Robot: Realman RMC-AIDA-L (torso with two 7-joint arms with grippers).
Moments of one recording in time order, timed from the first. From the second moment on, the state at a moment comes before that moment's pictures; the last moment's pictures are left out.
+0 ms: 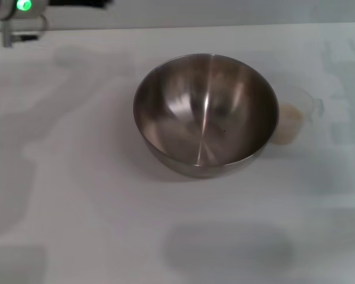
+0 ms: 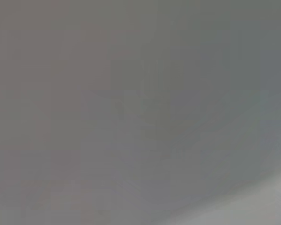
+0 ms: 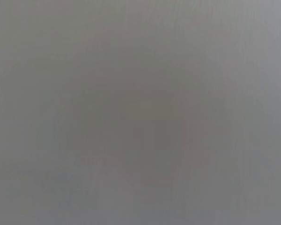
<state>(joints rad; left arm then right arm) -0.66 -2.06 -1.94 -1.18 2.36 -0.87 0.59 0.65 2.08 0.52 0.03 -1.69 -1.38 -0.11</state>
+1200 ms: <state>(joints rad) -0.47 -2.06 -1.36 -0.53 2.67 1.00 -0.22 0.63 2.08 0.53 0.04 -1.69 -1.39 -0.11</state>
